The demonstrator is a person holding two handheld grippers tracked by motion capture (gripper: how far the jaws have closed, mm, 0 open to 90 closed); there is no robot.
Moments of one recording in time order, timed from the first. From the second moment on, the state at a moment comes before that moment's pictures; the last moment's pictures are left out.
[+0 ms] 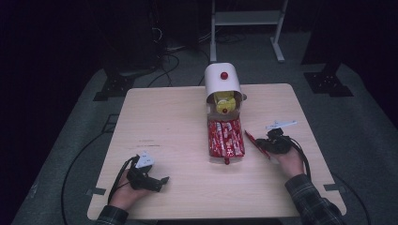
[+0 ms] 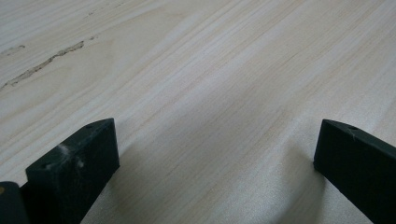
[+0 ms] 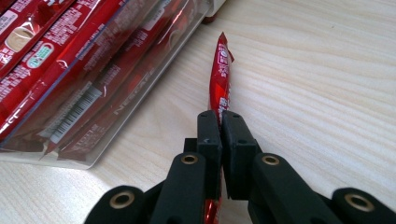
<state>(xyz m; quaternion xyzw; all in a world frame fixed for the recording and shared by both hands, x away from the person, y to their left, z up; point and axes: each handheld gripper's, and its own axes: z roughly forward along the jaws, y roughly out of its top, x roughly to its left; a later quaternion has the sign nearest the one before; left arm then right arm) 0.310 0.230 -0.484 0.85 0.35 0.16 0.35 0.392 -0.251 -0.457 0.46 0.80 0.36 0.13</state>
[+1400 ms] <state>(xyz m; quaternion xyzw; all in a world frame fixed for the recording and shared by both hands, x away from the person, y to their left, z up) 0.312 0.229 -0.484 0.85 0.35 0.15 0.36 0.335 -0.273 -0.456 0.47 0.78 0.38 0.18</state>
